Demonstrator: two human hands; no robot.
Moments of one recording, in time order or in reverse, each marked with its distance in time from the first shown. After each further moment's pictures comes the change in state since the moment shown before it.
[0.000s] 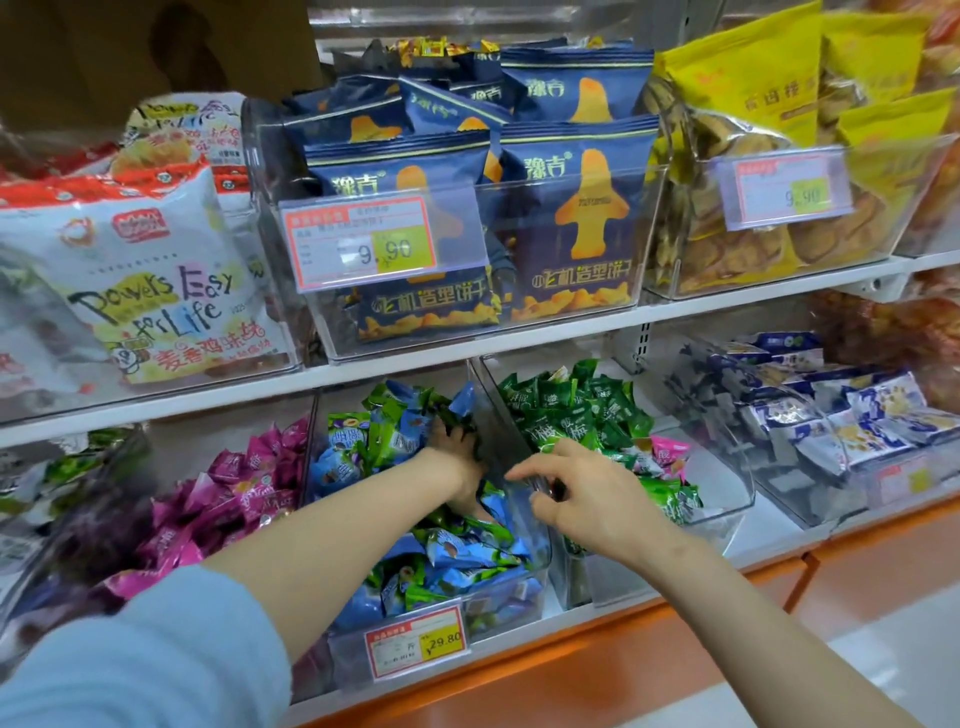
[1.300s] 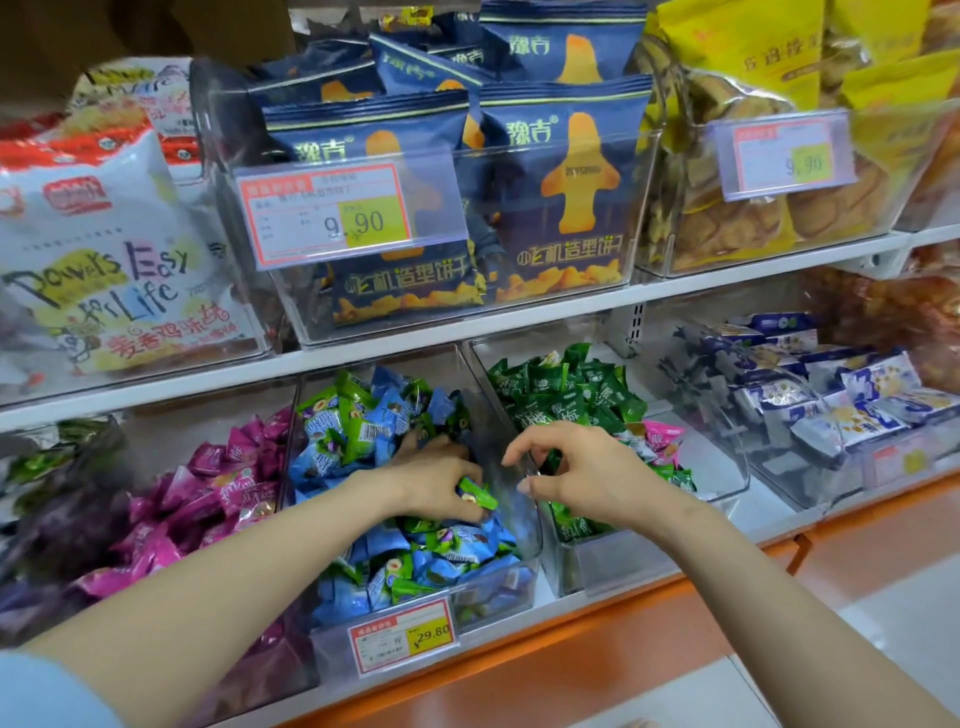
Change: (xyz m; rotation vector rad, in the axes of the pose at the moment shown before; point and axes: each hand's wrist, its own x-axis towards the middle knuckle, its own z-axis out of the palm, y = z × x) left_hand -0.019 -0.007 0.029 -0.524 0.217 0.206; right_hand 0.010 0.013 -0.009 0.186 -0.064 -0.023
